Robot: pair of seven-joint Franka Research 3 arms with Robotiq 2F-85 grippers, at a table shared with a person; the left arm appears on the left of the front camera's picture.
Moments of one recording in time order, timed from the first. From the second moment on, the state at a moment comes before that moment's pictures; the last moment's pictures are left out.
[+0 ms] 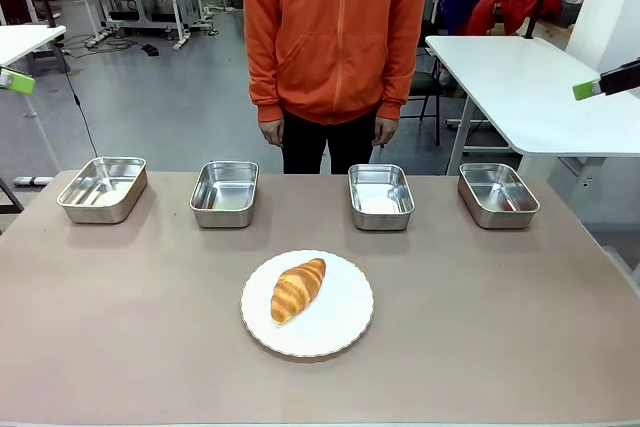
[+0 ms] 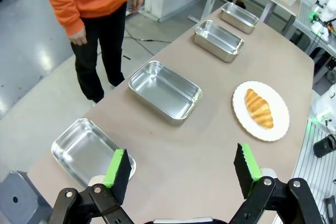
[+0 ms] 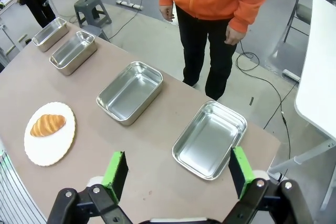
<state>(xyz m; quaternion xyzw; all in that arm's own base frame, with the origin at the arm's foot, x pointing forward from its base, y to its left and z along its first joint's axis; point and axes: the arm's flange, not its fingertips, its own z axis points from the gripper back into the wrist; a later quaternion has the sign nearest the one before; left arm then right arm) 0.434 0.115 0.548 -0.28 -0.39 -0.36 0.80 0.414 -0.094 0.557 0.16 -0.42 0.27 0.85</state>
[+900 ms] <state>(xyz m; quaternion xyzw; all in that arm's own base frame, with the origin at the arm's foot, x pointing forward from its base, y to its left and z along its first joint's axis) 0.434 0.115 0.548 -0.28 -0.39 -0.36 0.80 0.414 -0.094 0.557 0.16 -0.42 0.27 0.85</state>
